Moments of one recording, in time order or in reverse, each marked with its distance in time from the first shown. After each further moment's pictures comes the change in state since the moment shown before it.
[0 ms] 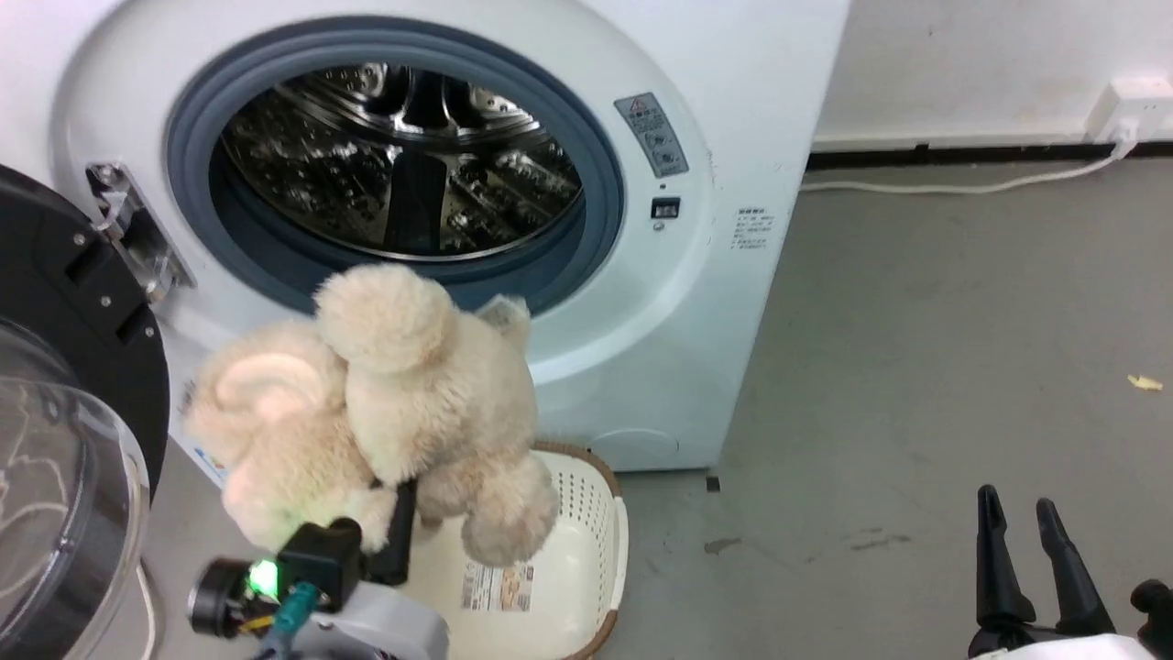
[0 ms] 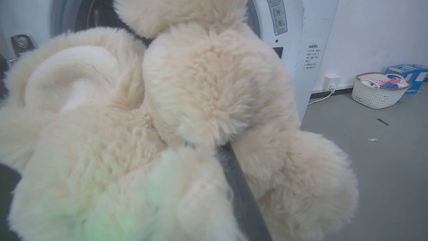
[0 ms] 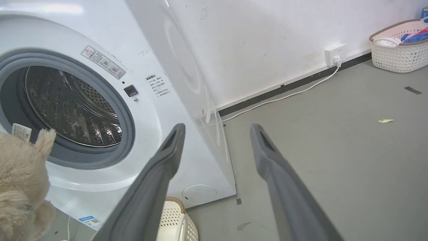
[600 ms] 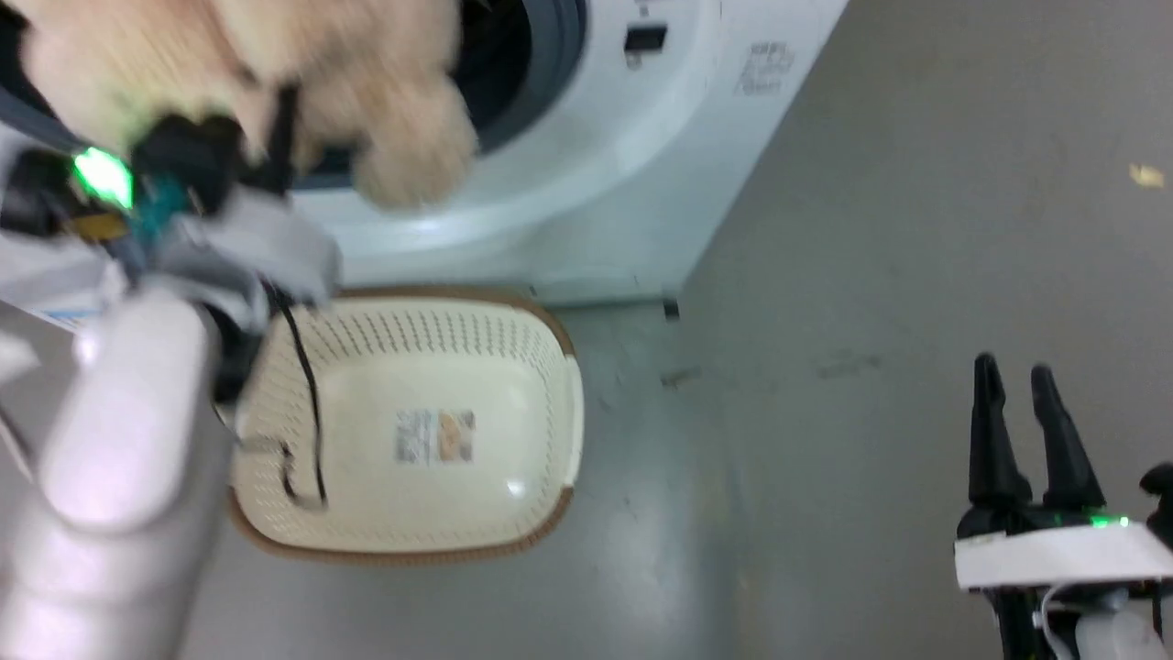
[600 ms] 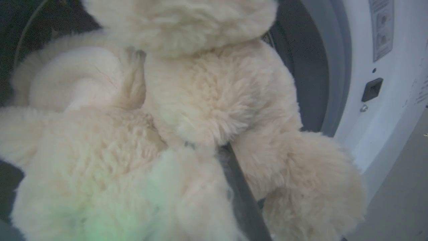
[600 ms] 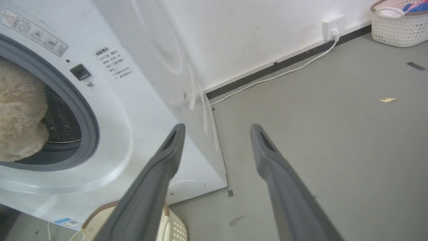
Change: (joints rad) left arm -0.602 0.149 0.039 0.028 0.078 -0.086 0.192; right arm -0.173 0.000 0.040 -0.040 0.052 0.000 0.000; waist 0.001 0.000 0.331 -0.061
